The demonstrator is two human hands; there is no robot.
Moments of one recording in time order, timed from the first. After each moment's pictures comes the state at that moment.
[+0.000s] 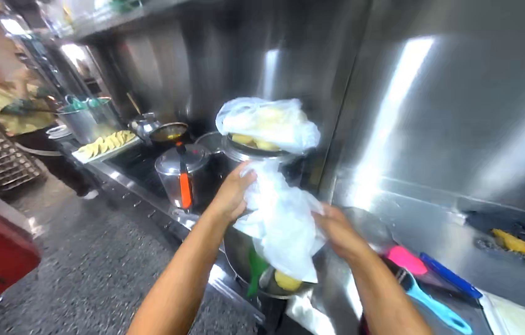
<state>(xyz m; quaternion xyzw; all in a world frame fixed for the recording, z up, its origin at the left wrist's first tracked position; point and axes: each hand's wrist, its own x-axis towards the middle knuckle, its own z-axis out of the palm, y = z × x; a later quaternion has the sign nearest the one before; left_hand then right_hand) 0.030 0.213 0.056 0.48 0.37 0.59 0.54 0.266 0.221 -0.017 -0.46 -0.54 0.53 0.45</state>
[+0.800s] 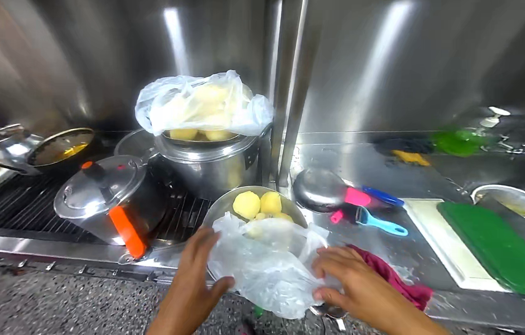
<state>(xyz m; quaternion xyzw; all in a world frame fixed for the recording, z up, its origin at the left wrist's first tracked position) -0.063 0.171 -0.043 0.82 0.45 0.31 0.19 0.268 0.103 -0.063 -0.53 -0.80 0.15 0.24</state>
